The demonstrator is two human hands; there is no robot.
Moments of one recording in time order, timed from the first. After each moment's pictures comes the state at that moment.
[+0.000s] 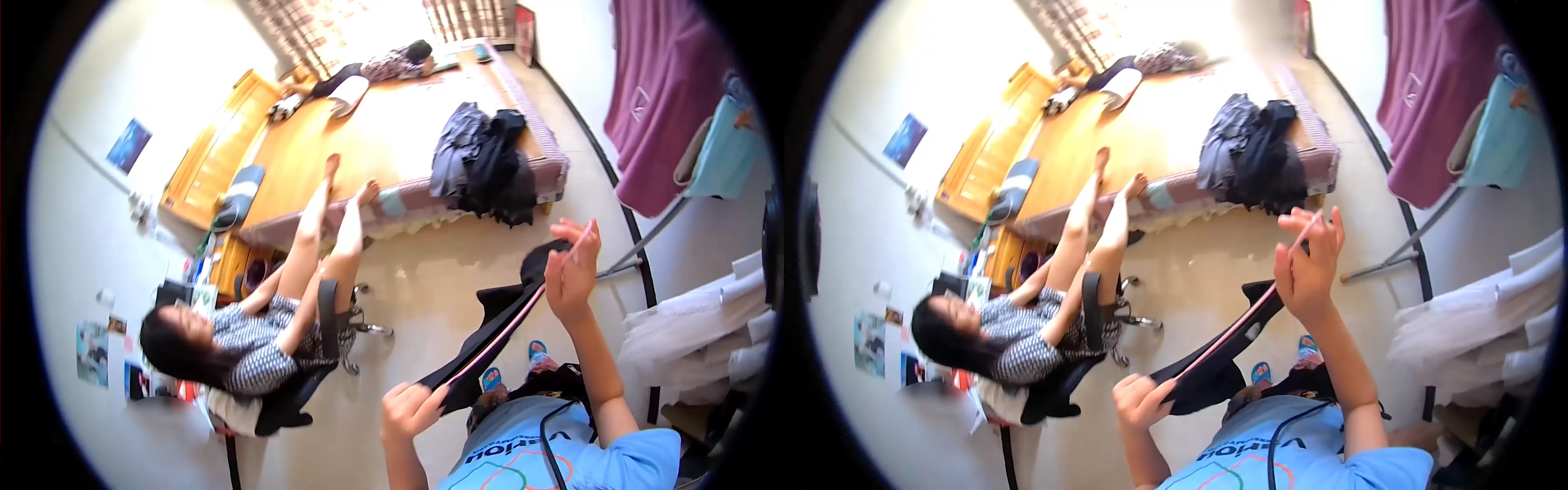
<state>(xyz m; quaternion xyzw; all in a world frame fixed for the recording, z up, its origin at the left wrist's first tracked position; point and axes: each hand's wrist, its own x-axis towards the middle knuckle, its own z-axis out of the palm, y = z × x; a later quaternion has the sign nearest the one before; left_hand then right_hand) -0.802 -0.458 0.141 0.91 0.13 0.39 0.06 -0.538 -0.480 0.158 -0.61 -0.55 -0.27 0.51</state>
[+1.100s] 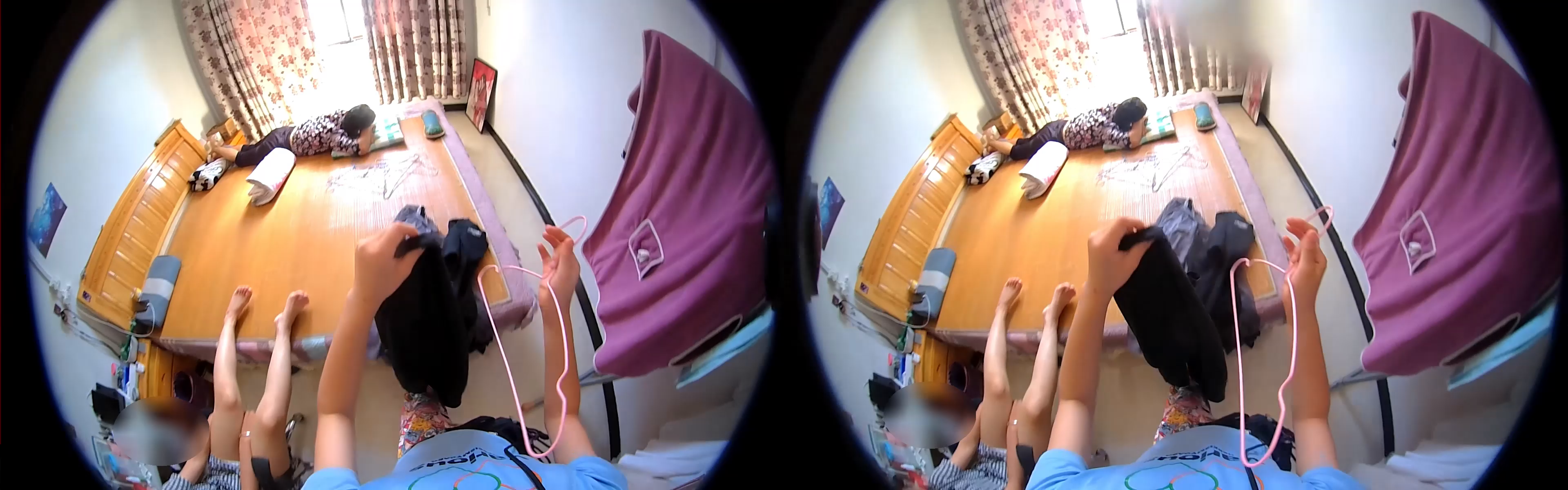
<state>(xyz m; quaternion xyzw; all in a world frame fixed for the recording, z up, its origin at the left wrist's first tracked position) -0.322 0.088 0.189 0.85 0.09 0.48 0.21 -0.152 -0.090 0.141 -0.46 -0.23 0.05 0.86</state>
